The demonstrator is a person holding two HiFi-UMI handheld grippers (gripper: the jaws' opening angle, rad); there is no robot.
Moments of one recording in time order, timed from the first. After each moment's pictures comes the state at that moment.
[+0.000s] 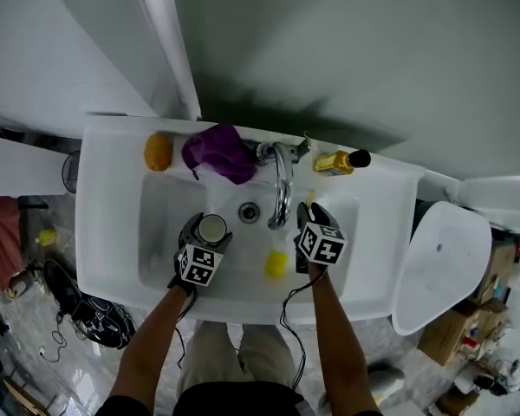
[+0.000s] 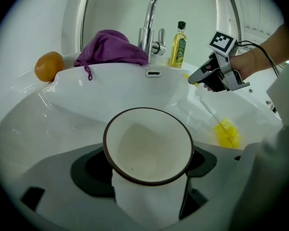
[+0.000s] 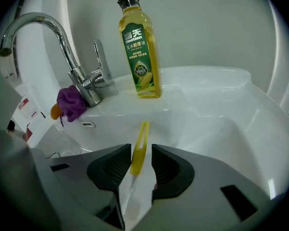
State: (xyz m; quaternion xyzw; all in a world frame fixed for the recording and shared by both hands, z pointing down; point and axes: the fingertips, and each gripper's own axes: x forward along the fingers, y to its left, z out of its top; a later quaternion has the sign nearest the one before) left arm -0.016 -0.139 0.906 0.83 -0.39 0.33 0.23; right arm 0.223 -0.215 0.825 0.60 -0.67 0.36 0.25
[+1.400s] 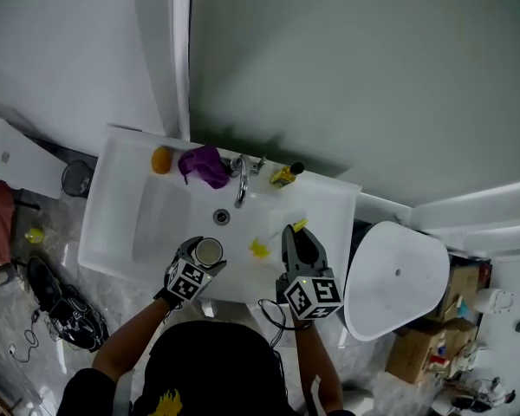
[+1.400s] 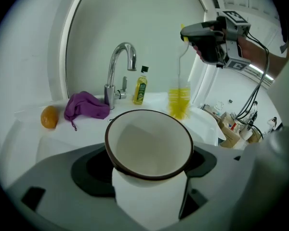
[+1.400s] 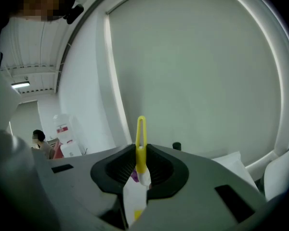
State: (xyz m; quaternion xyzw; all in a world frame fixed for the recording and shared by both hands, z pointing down) left arm 0.049 -0.049 0.709 0.88 -0.31 0.28 0.24; right arm 0.185 -0.136 0.460 0.57 -0.80 0.19 0.07
